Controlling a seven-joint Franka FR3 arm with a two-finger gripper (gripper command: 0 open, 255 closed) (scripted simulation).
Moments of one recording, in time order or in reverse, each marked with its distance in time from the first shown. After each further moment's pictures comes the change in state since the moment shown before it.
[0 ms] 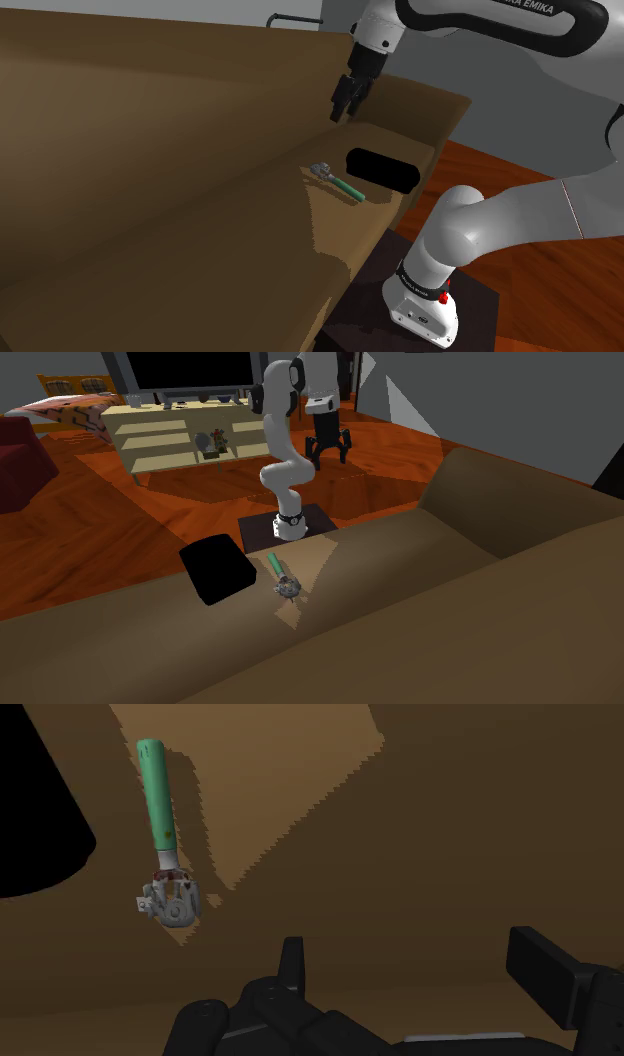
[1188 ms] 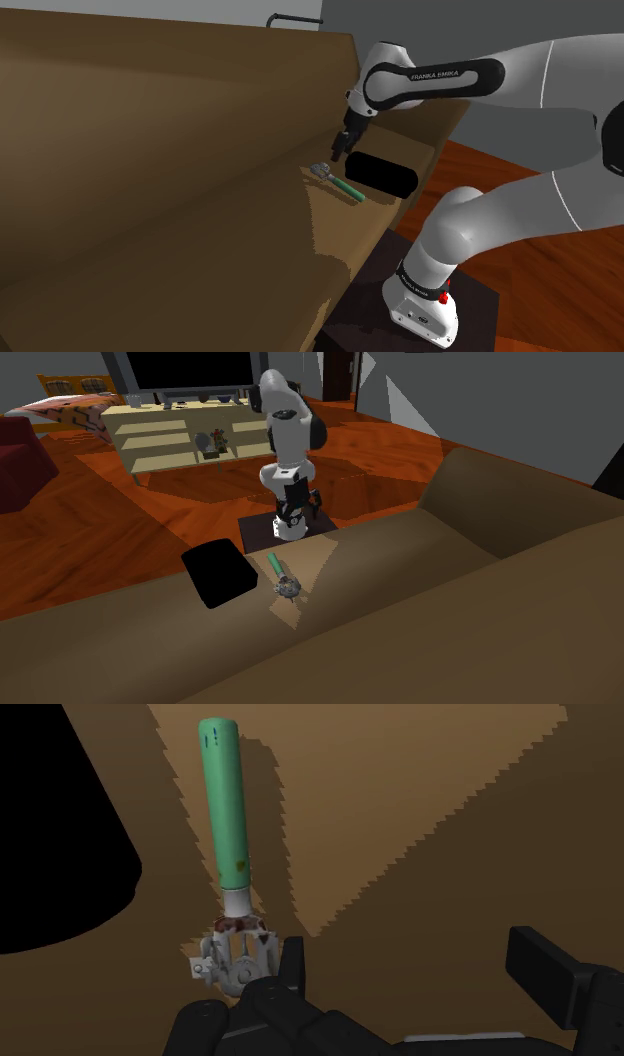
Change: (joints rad) arm -0.086 0.112 -0.199 -0.358 -0.105 0.441 -0.231
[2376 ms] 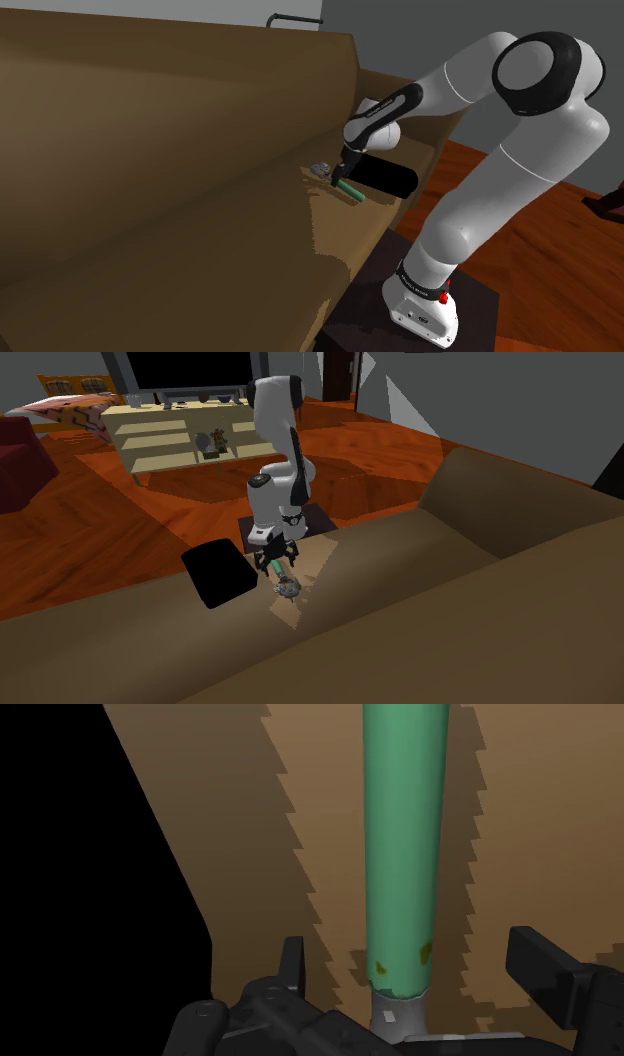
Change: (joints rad) arm 0.003 0.470 -0.233 -0.058 0.061 0.503 -0.294
